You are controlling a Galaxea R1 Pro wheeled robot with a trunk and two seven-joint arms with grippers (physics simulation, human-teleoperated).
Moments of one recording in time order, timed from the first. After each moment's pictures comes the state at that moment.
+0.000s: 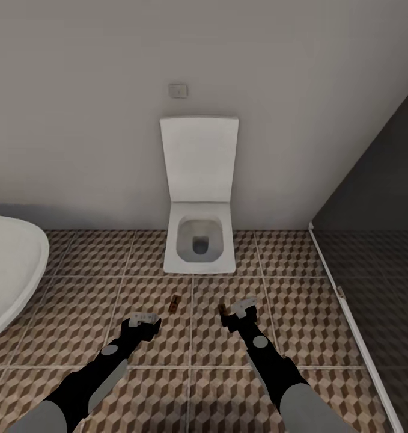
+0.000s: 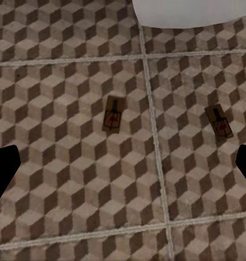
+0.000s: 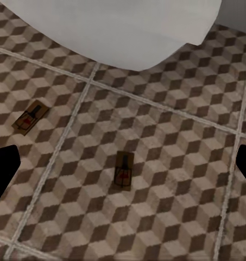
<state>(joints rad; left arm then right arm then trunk) -0.55 0.19 -0.60 -0.77 0.54 0.00 0.13 -0.63 0.17 0.02 -0.53 0.38 -0.13 0.00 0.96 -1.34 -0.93</state>
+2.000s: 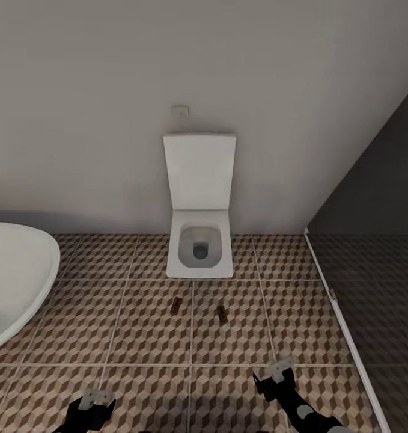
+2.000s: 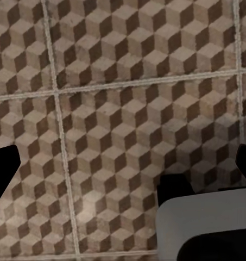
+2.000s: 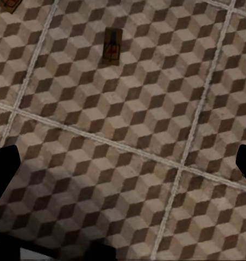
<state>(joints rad) -0.54 0.16 -0.61 0.07 0.55 -0.41 -0.12 -0.59 -0.02 0.01 -0.02 0.31 -0.46 0.00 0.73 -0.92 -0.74</state>
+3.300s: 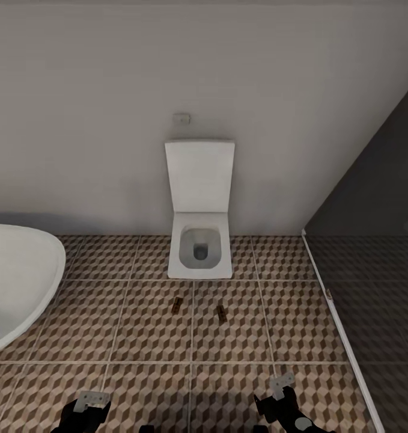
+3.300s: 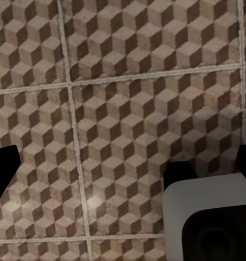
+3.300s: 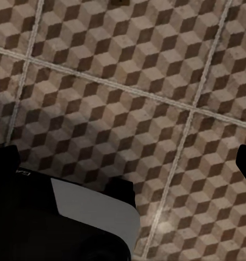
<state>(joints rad) -0.53 0.17 -0.60 0.07 0.55 -0.41 -0.12 -0.54 0.00 0.01 -0.02 0.28 -0.32 0.00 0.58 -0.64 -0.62</state>
